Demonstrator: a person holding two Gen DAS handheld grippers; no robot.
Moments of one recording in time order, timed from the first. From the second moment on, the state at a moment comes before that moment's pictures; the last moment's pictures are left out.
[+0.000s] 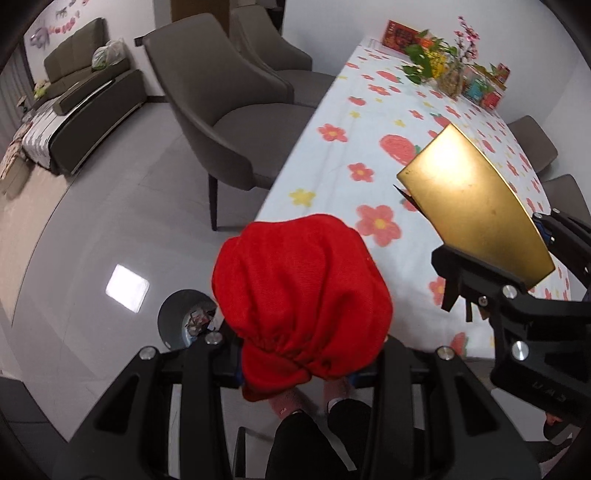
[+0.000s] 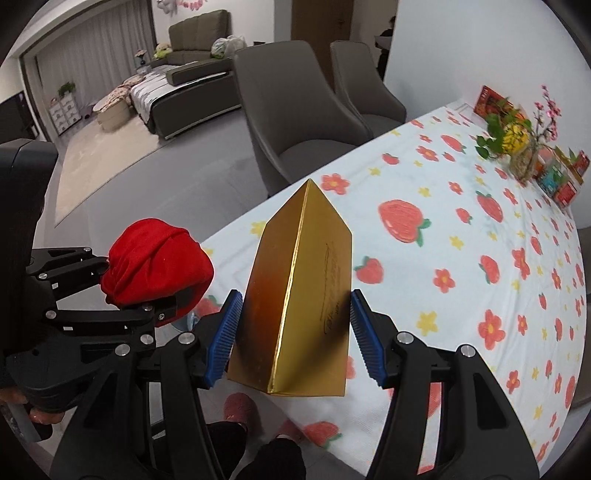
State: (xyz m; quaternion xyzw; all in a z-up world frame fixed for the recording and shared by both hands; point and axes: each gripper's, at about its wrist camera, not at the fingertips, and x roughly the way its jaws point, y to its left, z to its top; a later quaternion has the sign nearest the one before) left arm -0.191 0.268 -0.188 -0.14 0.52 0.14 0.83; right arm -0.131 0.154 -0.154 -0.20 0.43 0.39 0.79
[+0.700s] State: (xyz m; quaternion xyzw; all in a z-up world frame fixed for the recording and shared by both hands) left arm -0.321 0.407 -0.290 -0.27 0.52 0.38 0.72; right arm -0.220 0.351 -0.264 -0.31 0.40 0.58 0.64
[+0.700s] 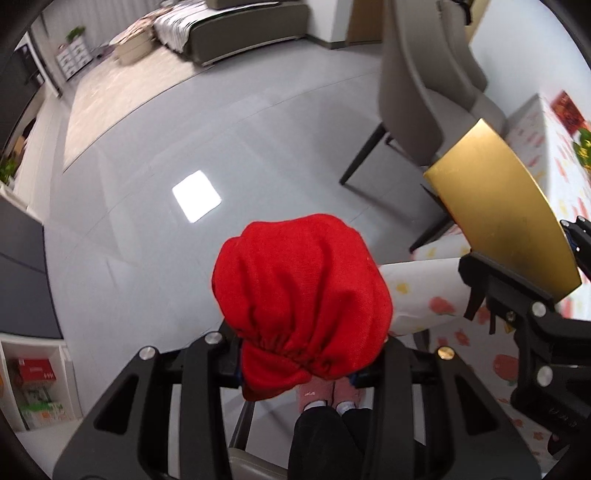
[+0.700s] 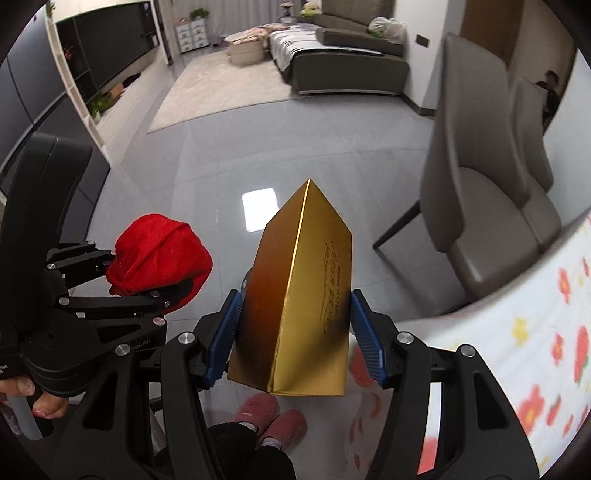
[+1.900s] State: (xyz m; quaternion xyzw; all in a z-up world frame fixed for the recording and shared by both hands) left arm -0.343 0.498 -0.490 -0.31 0.55 0.39 0.67; right arm -0.241 0.472 -0.484 -0.36 0.43 0.56 0.61
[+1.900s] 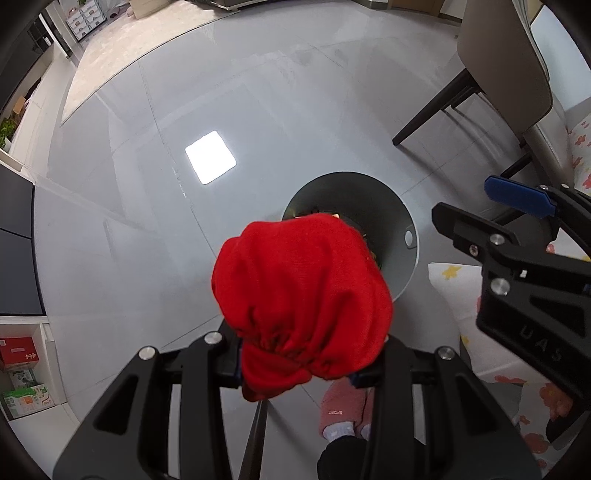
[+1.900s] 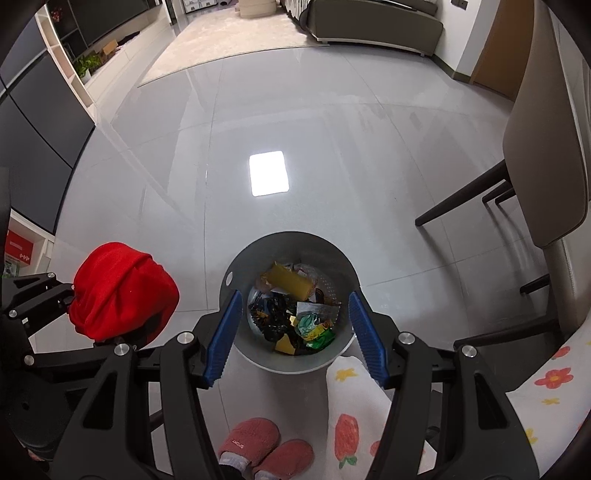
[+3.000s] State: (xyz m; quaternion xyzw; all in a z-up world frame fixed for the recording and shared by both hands) left arm -0.290 0.502 -0.510 -0.29 0.56 0.33 0.70; right arm -0.195 0.459 -0.468 -0.33 0.44 0.50 0.66
